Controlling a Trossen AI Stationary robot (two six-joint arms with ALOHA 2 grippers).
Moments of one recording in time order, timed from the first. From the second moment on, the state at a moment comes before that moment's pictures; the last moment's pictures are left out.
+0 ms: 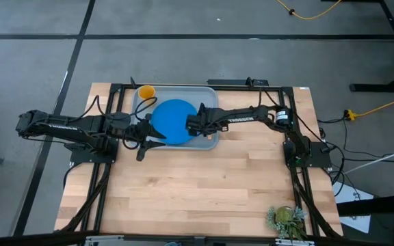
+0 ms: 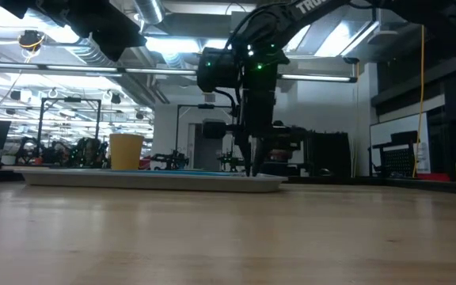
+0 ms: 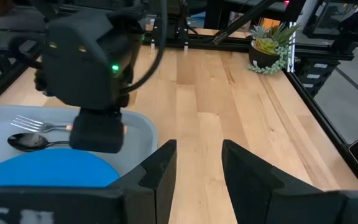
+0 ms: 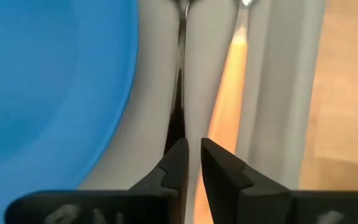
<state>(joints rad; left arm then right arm) -0.01 0.76 0.56 -0.12 0.04 -0.09 -0.14 2.19 1.68 -0.92 0.31 1.29</state>
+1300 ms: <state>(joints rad) -0.01 0.76 0.56 -0.12 0.04 -0.09 -0.12 2.20 1.68 -0.94 0.25 1.35</state>
